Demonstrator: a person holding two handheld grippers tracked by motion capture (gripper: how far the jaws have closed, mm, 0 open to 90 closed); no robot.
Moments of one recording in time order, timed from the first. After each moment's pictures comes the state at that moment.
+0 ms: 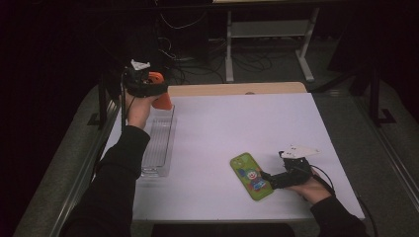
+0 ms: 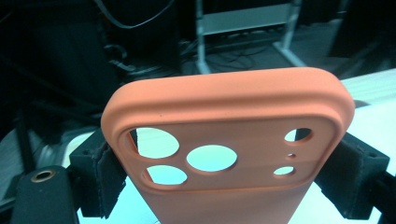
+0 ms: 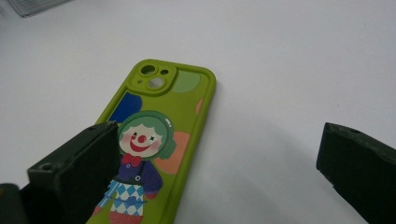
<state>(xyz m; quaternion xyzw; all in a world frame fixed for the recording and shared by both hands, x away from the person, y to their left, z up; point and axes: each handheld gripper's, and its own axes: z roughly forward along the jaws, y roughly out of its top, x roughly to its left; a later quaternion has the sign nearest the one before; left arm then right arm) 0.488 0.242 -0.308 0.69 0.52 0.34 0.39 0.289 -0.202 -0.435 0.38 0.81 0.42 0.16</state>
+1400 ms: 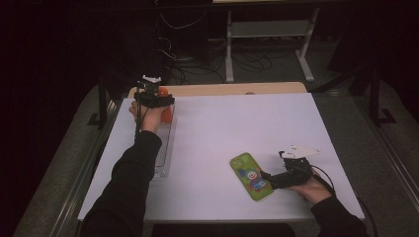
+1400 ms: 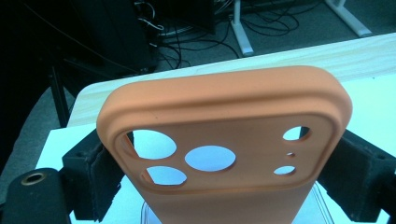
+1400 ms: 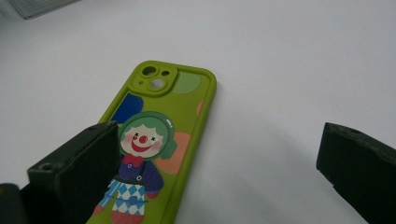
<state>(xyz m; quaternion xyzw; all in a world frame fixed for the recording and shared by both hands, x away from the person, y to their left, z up) 0.510 0.231 -0.372 0.69 0.56 0.34 0.30 0.289 -0.203 -0.434 0.38 0.81 0.42 0.16</state>
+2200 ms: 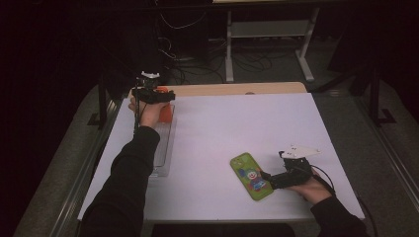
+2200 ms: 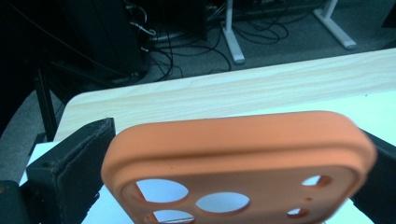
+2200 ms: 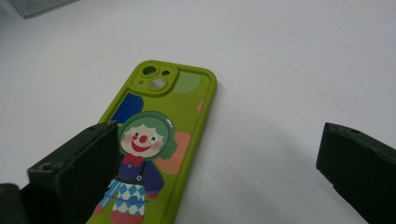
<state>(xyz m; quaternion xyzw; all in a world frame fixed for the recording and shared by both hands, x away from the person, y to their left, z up) 0.526 0.237 -0.370 0.69 0.56 0.33 0.32 0.289 -0.202 -0.435 0.38 0.81 0.42 0.16</state>
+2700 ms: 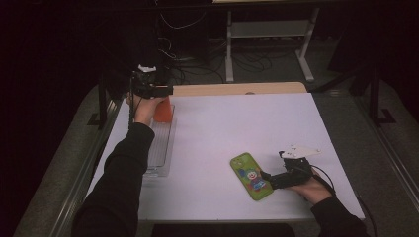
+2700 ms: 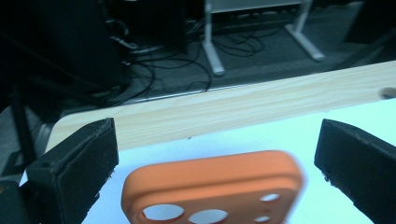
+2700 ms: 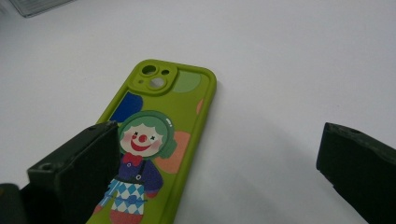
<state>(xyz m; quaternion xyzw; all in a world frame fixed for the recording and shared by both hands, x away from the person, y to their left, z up) 0.520 0.242 -0.339 0.70 0.53 0.31 0.36 0.289 -0.203 -0.435 0.38 0.81 0.42 0.16</state>
